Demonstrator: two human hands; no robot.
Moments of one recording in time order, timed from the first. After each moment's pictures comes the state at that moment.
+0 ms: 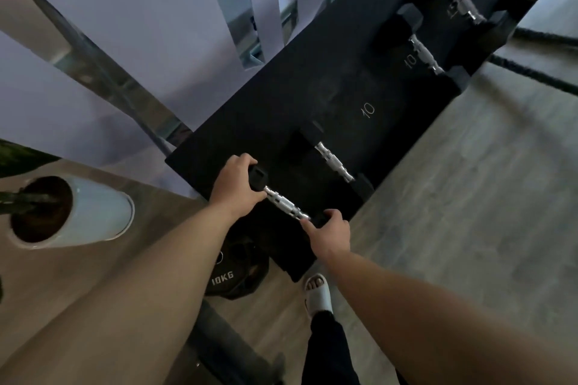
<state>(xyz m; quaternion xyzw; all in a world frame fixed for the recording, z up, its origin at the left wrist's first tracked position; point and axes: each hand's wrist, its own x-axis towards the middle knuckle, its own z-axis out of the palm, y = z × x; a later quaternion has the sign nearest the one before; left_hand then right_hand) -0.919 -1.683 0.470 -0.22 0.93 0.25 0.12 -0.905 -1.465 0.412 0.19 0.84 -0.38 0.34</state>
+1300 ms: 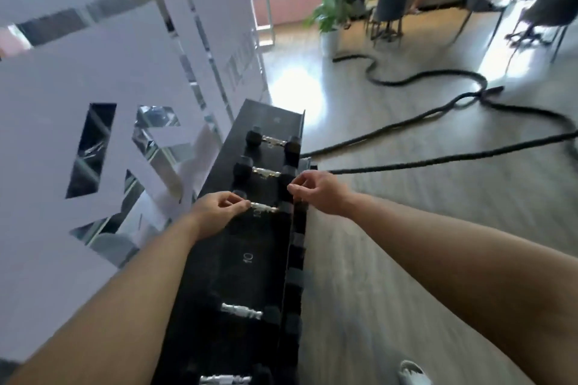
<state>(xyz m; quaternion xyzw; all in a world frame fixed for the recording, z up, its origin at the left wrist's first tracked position) -1.089 -1.487 0.775 0.09 0.93 0.32 0.16 -1.037 -1.207 0.757 0.02 0.88 -0.47 0.04</state>
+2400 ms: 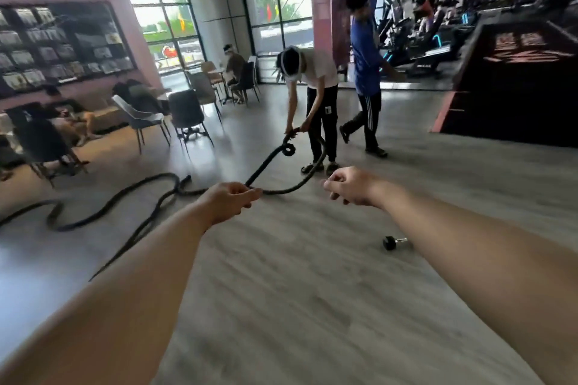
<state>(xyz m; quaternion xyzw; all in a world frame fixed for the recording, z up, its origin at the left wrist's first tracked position) -0.779 -0.518 0.874 0.57 0.72 0.29 0.27 -0.469 -0.419 0.857 0.51 0.75 -0.37 -0.20</state>
